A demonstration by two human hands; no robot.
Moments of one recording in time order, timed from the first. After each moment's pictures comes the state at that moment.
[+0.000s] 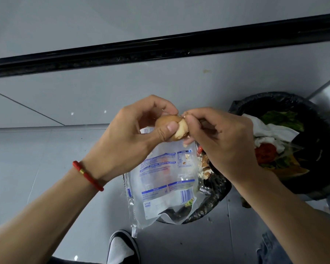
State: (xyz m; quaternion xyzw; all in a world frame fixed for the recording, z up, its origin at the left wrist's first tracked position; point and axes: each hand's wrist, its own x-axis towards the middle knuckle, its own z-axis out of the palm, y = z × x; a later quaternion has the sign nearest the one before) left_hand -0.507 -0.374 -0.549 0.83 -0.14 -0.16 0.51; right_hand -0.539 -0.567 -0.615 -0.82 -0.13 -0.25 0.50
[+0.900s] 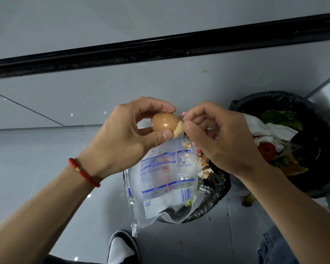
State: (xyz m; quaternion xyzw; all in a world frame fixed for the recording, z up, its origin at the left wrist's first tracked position) left_hand -0.504 -0.367 -0.549 0.82 -0.14 -0.17 0.52; right_hand -0.537 -0.573 -0.612 -0.80 -0.08 -0.09 0.59
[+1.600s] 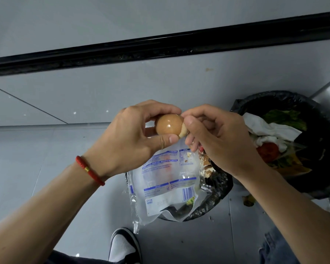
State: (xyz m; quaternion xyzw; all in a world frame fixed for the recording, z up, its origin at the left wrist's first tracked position) left_hand -0.505 -0.368 -0.551 0.86 -0.18 -0.17 0.45; right_hand -0.537 -0.567 -0.620 -0.74 -0.07 -0.04 0.67
